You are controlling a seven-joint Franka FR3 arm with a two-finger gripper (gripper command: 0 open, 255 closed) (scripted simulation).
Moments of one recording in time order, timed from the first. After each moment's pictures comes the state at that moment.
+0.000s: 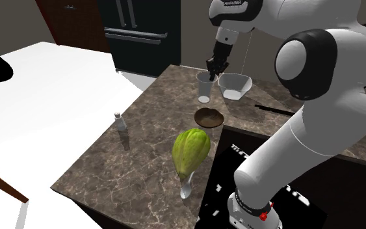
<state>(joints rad) -0.11 -0.20 -0.42 -1.98 0.18 1.64 -0.41</state>
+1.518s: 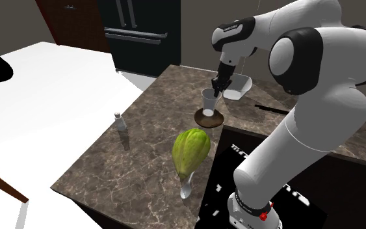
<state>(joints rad) -0.14 -0.15 -0.48 -2.17 0.18 1.86 -0.54</state>
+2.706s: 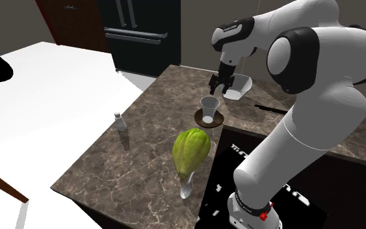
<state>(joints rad) -0.14 -0.13 -0.48 -2.16 0.19 1.86 -0.55</state>
